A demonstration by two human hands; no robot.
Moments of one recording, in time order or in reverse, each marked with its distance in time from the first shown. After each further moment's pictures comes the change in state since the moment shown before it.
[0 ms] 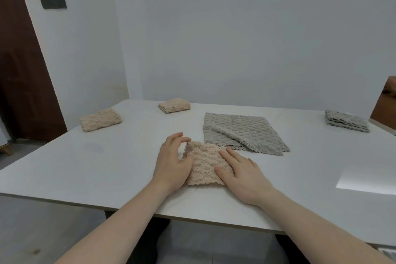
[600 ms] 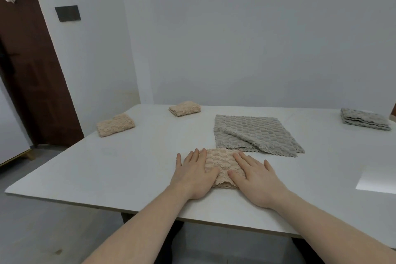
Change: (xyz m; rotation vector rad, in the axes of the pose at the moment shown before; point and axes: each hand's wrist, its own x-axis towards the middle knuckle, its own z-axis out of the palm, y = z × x) left_hand -0.002 0.017 0.008 0.582 -0.522 -0.126; right_hand 0.003 -0.001 0.004 -0.085 -0.074 0.058
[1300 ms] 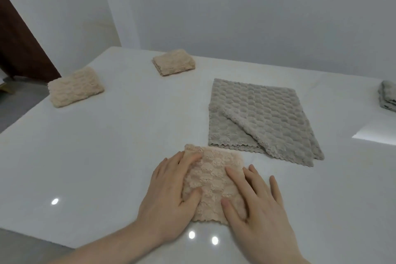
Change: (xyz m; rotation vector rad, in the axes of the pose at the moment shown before) left_hand -0.004 -0.007 -0.010 -0.441 0.078 0.069; right_hand -0.002 -0.001 0.001 0.161 0.009 0.035
